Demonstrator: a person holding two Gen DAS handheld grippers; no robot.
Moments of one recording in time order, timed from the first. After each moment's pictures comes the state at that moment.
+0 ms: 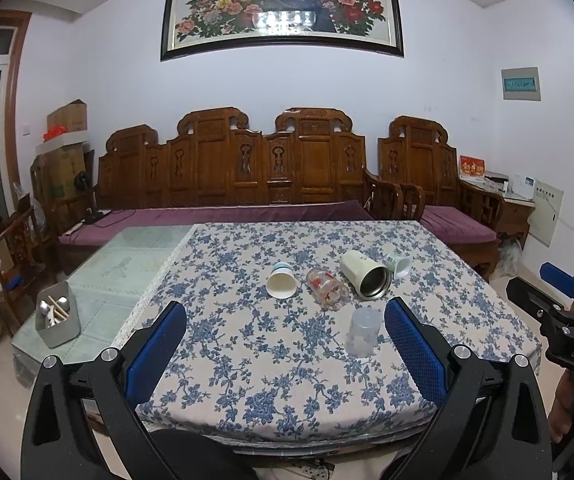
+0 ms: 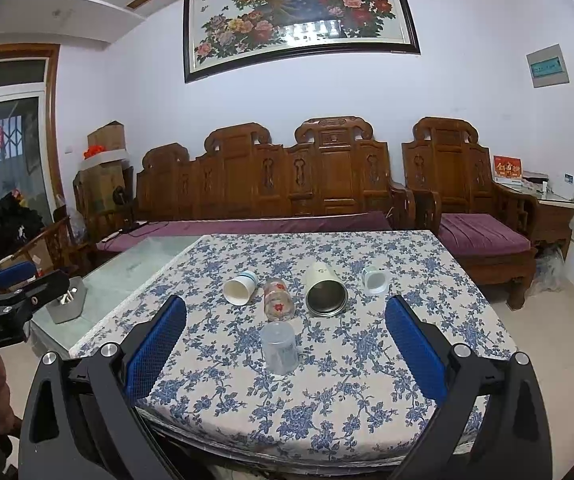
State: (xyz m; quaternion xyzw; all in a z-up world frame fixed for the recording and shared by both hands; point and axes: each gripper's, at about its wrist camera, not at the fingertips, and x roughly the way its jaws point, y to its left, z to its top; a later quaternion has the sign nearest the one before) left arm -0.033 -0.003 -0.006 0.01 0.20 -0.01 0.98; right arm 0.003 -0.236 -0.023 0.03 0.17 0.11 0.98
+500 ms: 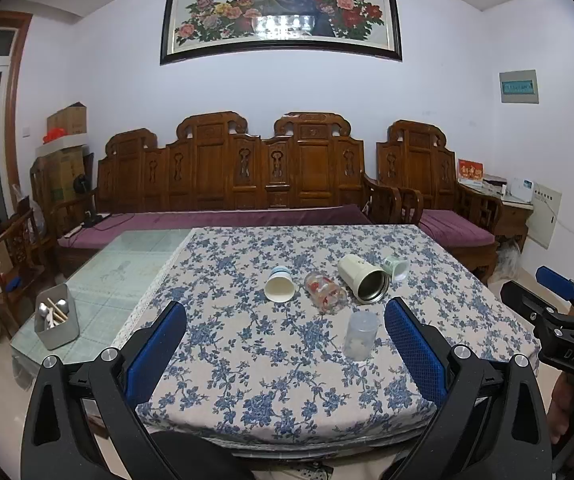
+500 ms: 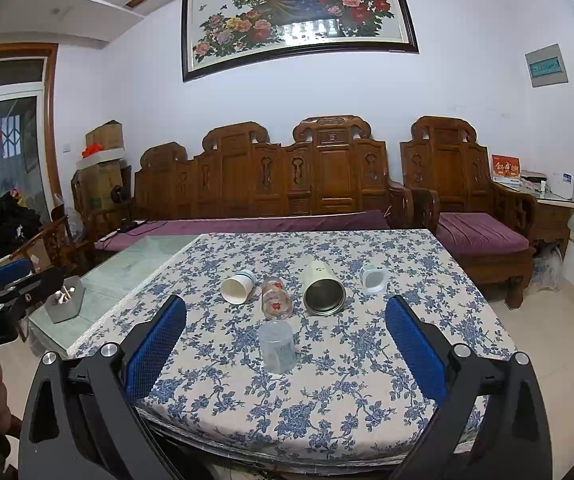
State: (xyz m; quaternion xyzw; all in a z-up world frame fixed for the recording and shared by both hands) left arm -0.036 -0.004 -0.004 0.01 0.19 -0.01 0.98; right arm 0.004 -0.235 -0.028 0.03 0.17 0.11 0.98
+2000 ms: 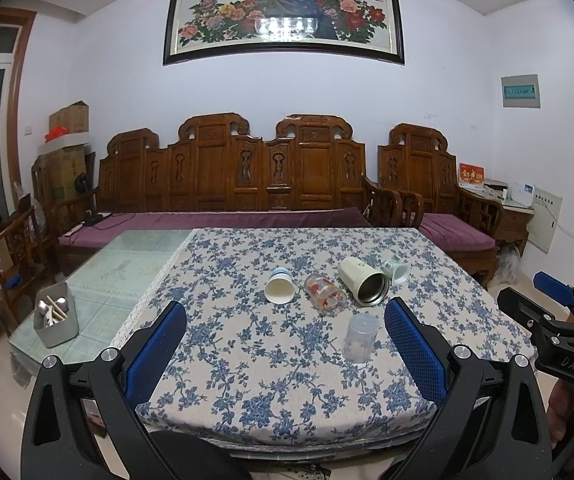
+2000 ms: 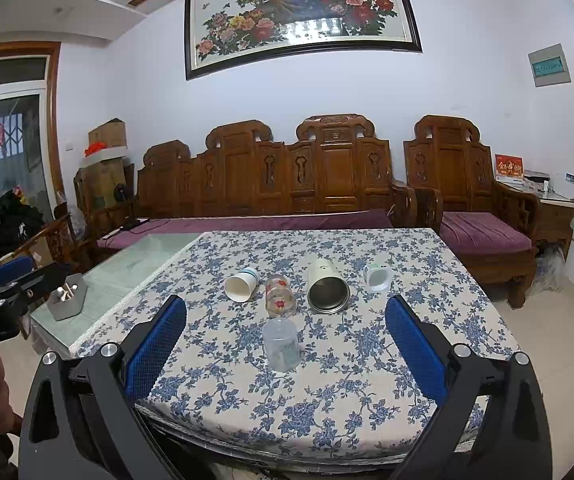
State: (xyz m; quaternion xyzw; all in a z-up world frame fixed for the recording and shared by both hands) left arm -0.036 -0.003 -0.001 0.00 0.19 -0.01 0.98; right arm 0.003 -0.229 -0.029 0.03 0.17 0.11 0.98
